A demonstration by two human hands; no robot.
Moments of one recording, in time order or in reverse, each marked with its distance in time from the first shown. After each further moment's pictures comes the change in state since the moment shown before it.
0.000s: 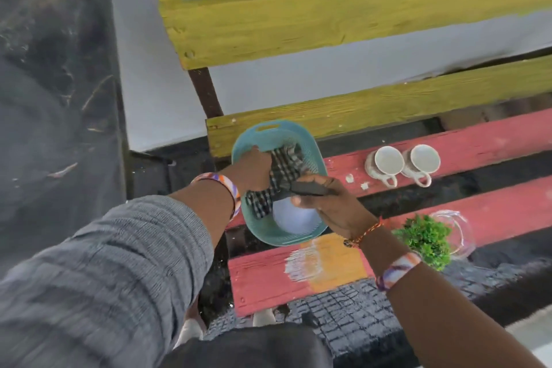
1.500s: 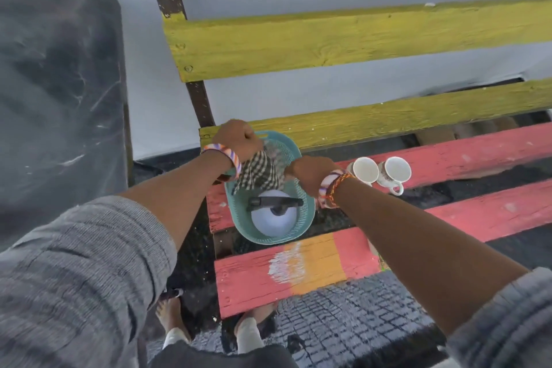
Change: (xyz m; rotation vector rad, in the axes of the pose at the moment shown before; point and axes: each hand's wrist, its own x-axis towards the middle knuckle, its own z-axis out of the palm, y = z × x) left_hand -0.021 -0.004 -0.039 -0.589 0.520 -0.076; right_hand 0.020 -0.076 0.008 -1.909 -0.225 0.030
